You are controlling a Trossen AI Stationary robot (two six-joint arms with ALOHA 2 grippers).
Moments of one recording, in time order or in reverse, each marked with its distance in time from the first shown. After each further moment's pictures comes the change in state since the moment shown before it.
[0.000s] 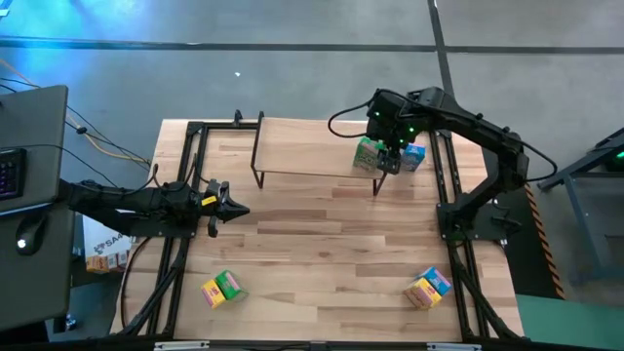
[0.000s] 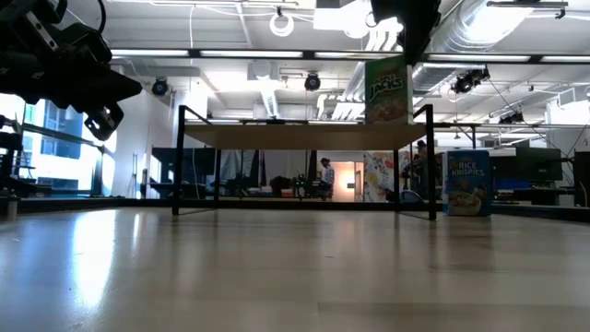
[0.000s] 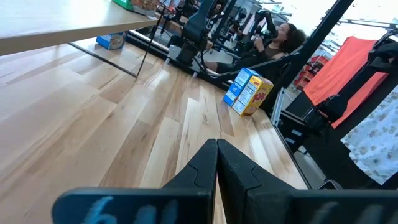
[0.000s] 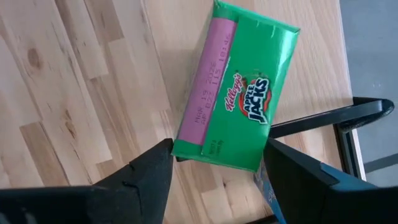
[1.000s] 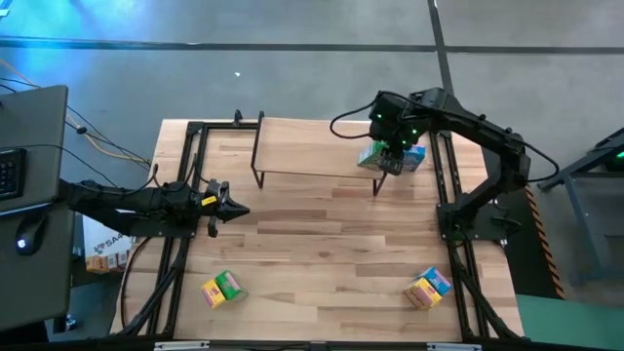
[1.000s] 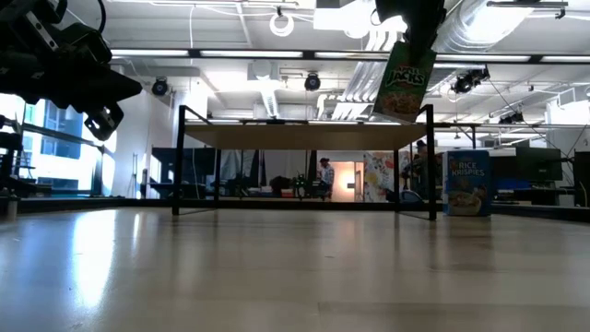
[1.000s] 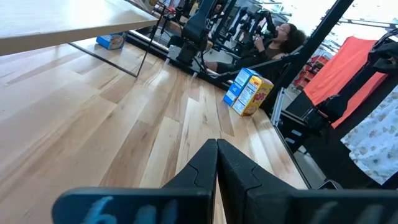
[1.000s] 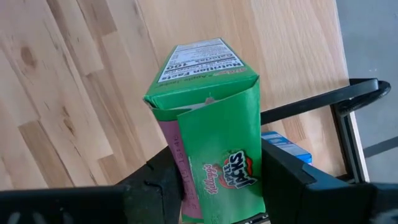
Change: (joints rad) left arm 0.000 0.000 0.000 0.000 0.000 0.000; right arm 0.011 -0.013 0.001 -0.037 0.026 0.050
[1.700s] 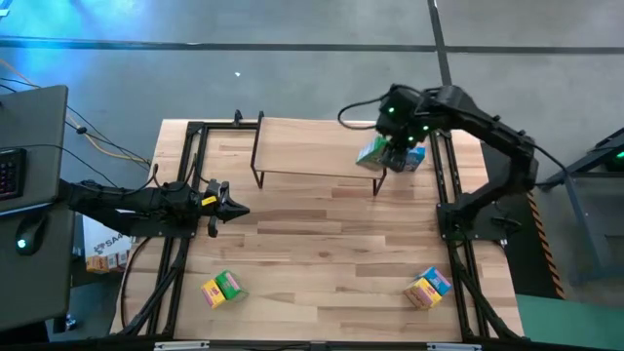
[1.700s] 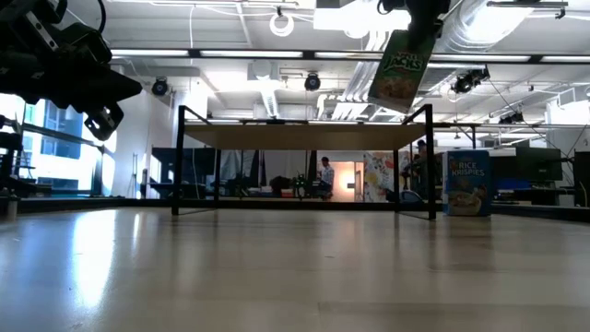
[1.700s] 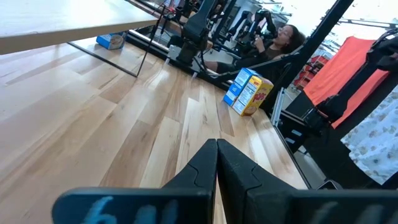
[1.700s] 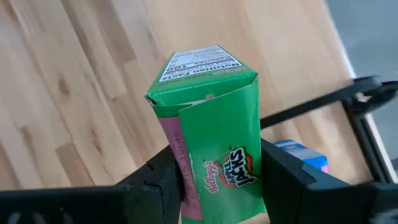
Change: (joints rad) left arm 0.000 0.000 0.000 0.000 0.000 0.000; right arm -0.014 -0.052 0.000 0.039 -0.060 0.085
